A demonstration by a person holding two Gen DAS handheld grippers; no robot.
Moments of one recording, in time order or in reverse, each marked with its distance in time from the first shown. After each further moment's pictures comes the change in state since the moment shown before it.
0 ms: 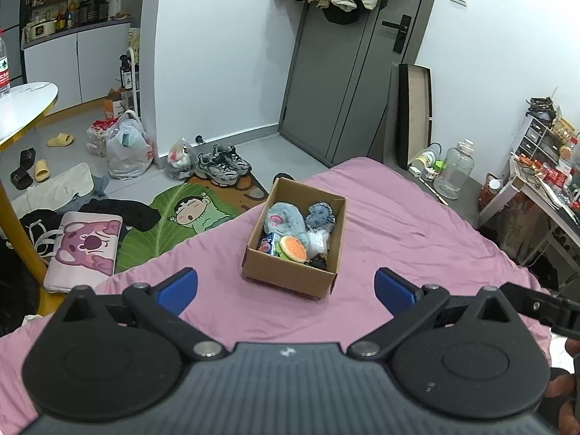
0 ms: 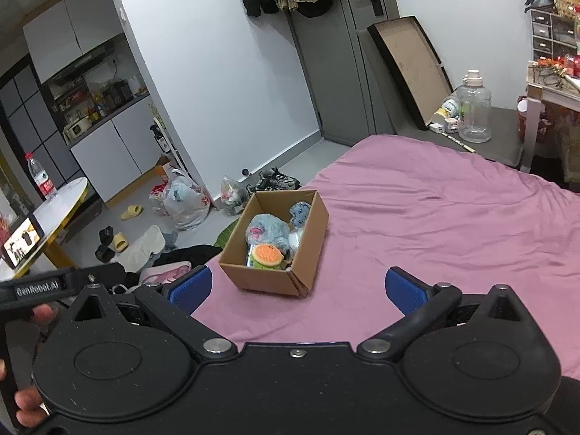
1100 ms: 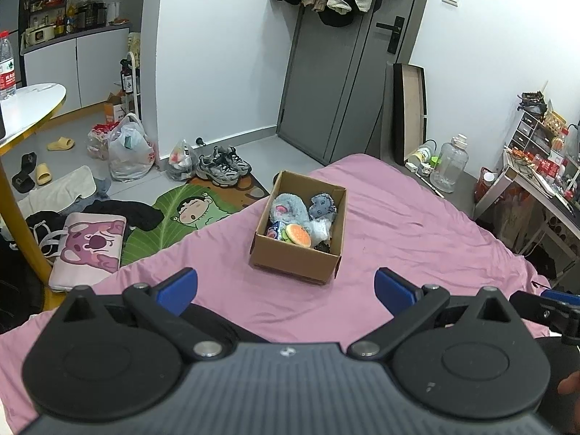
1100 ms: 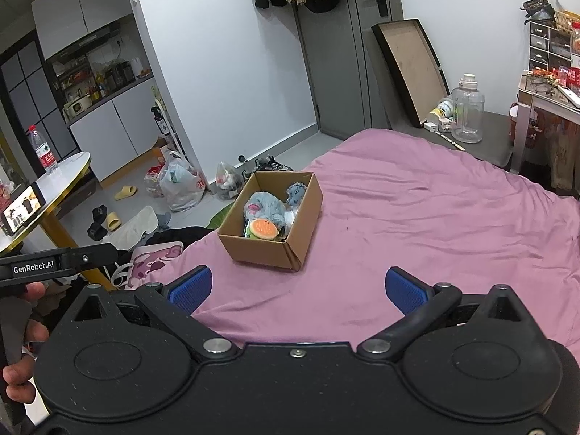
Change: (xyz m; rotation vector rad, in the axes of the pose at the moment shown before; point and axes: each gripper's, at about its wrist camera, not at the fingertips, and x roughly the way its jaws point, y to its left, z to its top) left arm -0.024 0.013 -0.022 0.024 -0.011 -0.005; right arm -0.031 0.015 -0.028 -0.058 0.021 -0.029
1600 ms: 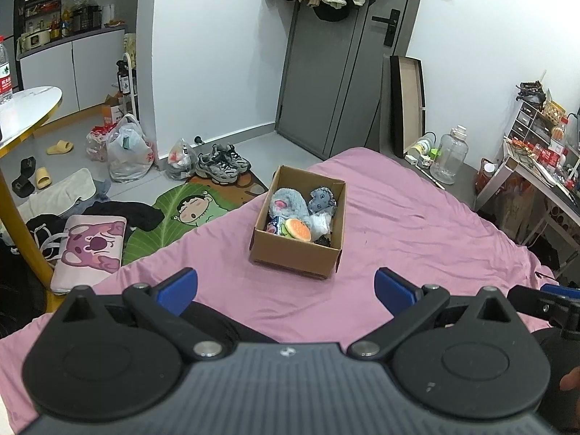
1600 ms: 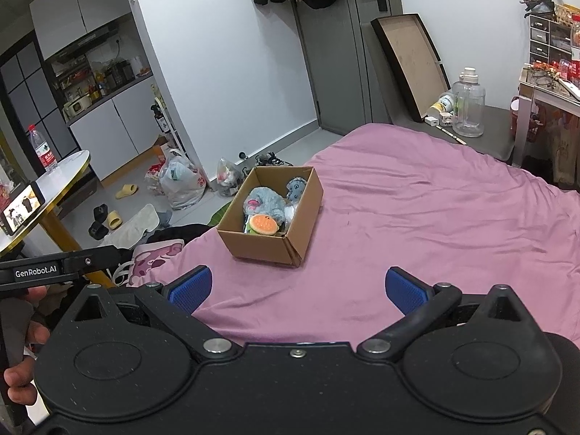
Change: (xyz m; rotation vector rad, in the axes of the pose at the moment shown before) left arm 0.005 0.000 -0.007 0.022 0.009 0.001; right arm 0.004 -0.003 -0.003 0.010 0.013 0.006
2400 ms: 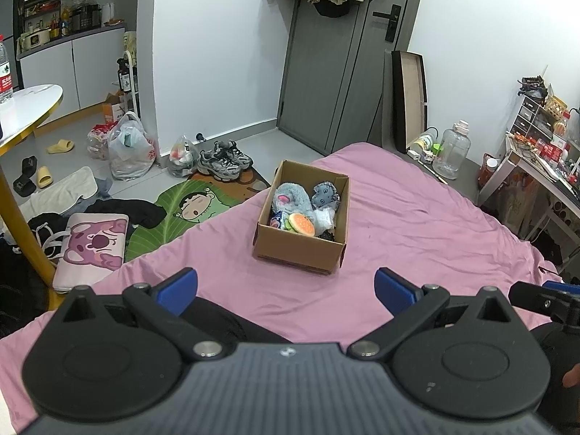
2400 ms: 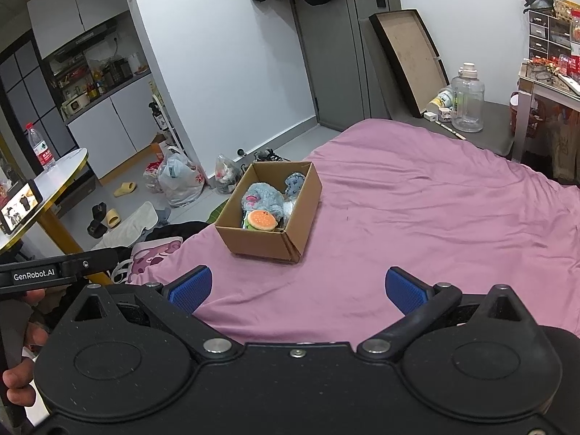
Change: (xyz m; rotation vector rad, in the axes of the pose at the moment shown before) left arm 0.003 0.009 -0.007 0.007 0.009 0.005; right arm 0.007 0.000 -0.003 0.003 0.010 -0.005
